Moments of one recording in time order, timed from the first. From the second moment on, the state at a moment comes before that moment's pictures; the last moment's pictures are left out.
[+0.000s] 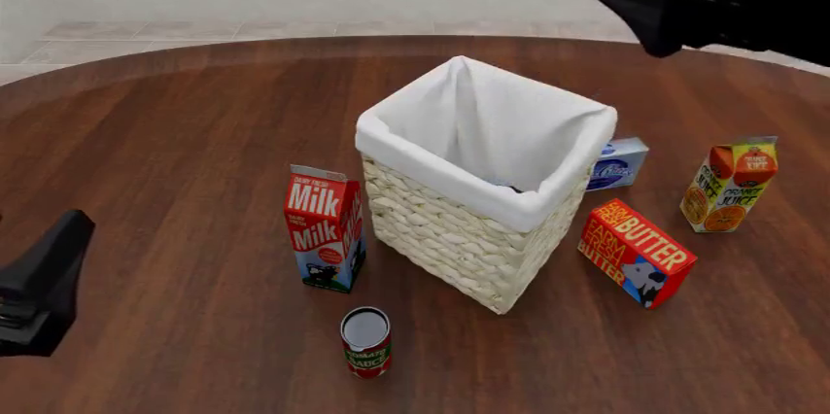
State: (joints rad) left arm -0.13 0.21 -0.22 -0.02 -0.02; right arm 0.56 0.92 -1.11 0.35 -0.03
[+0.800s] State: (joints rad) left arm -0.39 0.55 -0.60 0.17 0.04; right arm 0.58 0.84 -1.13 0.28 0.00
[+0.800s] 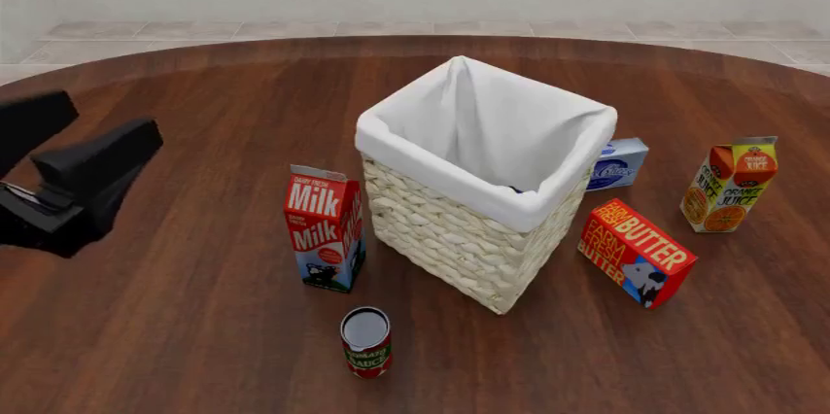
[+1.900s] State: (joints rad) left arm -0.69 0.92 -0.81 0.45 -0.02; right arm 0.58 0.78 -1.13 0.23 0.03
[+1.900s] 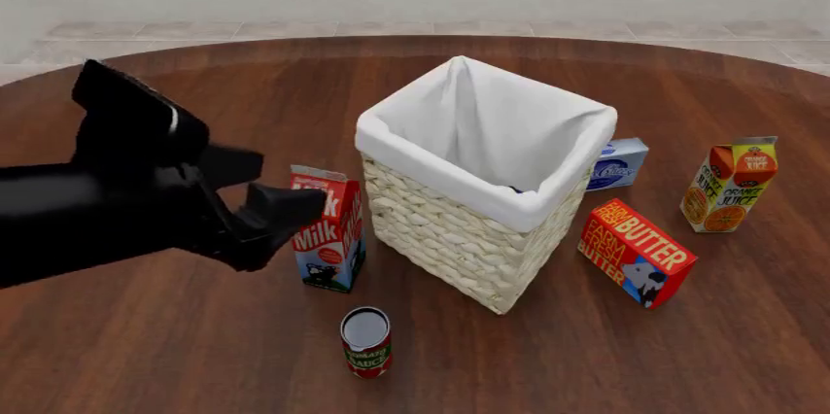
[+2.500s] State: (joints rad) left arm -0.76 1.01 -0.78 0.48 -0.04; right arm 0.59 0.79 -1.12 0.21 0.04
